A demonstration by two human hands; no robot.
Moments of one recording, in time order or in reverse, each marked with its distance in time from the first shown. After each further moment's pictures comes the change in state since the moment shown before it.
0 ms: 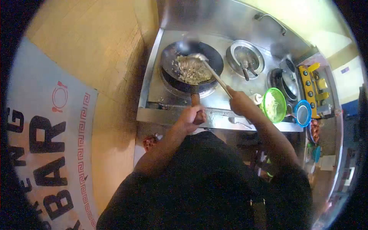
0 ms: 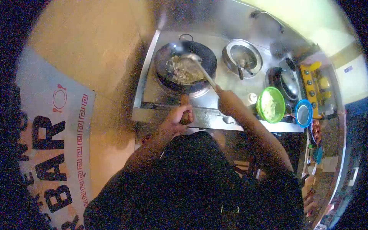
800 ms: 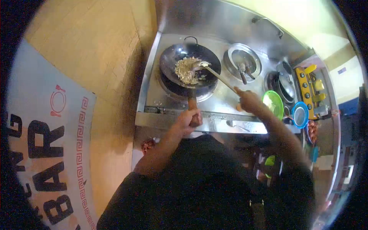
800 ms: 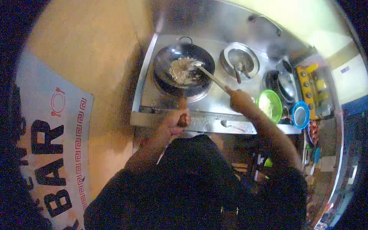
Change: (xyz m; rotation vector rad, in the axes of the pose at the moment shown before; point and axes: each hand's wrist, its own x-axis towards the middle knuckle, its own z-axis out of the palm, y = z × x) left_hand 0.012 0.007 -0.021 0.059 -0.129 -0.001; right_hand 0.007 0.051 -0.021 -0.315 -0.037 0.000
